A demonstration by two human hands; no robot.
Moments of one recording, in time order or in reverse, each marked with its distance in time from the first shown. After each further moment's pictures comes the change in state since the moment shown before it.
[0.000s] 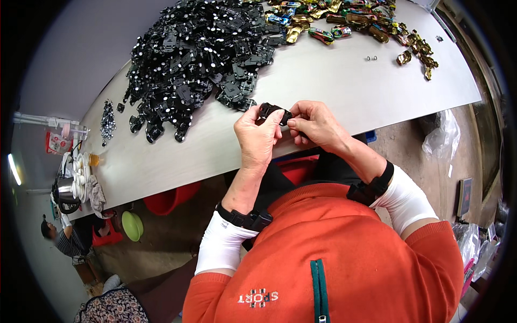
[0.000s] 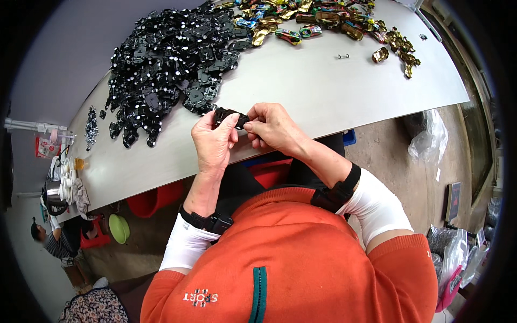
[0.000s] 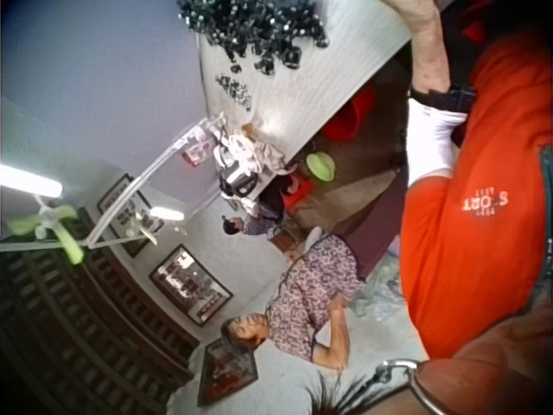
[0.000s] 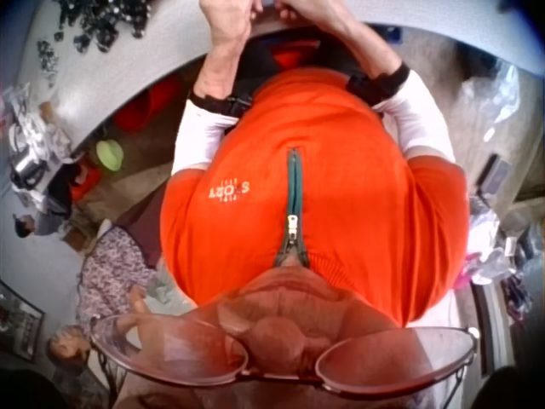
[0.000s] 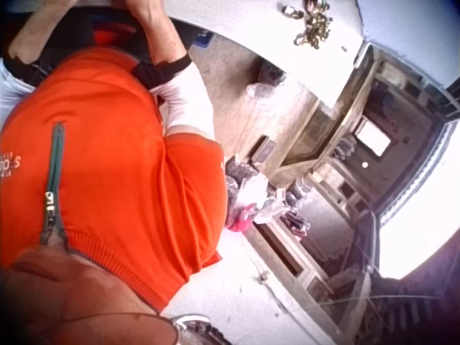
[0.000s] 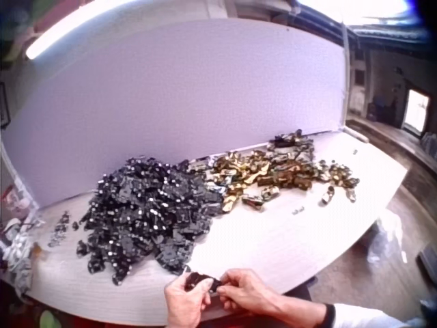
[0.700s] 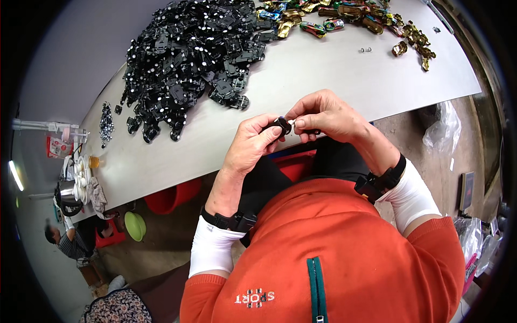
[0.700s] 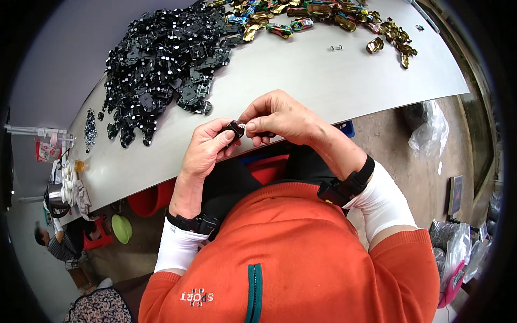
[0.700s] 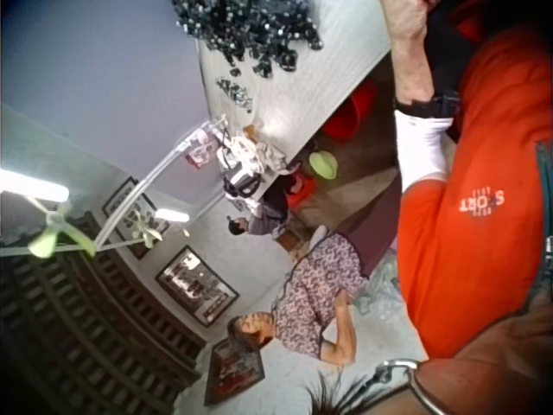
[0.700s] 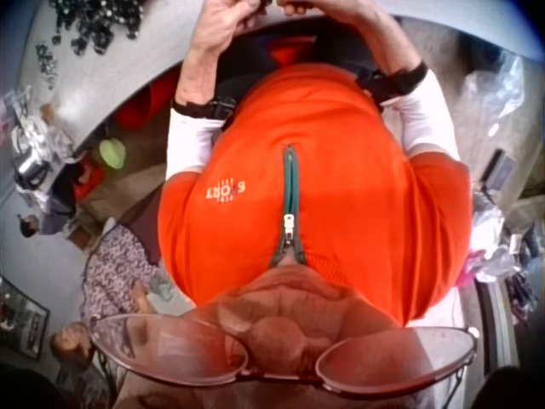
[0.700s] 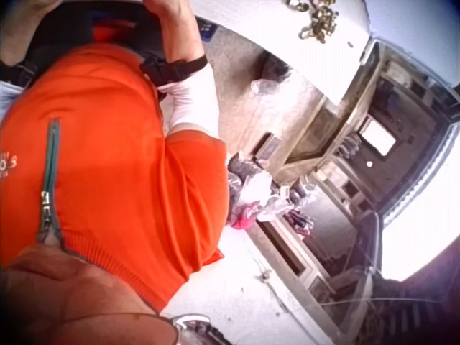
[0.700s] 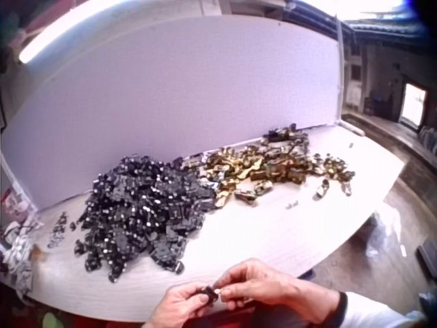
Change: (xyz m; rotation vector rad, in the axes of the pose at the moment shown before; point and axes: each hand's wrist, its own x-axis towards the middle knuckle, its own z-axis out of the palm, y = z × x) left_hand -0.013 0.019 -0.018 0.081 -0.478 -0.335; right_hand -0.023 -0.023 -0.033 0.098 -0.276 -0.040
